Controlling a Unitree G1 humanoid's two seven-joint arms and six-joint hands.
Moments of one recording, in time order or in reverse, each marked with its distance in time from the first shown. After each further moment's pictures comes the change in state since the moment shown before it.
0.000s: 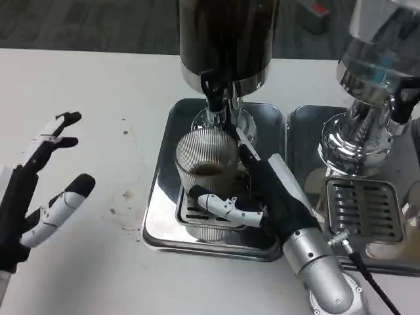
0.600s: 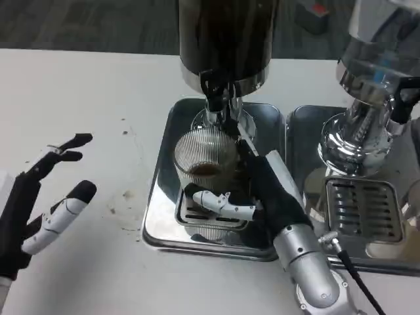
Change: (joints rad) left arm 0.018 0.000 -0.008 0.002 -0.008 0.013 -0.019; right arm -0.039 0.057 -0.007 0.068 0.008 -0.002 -0.054
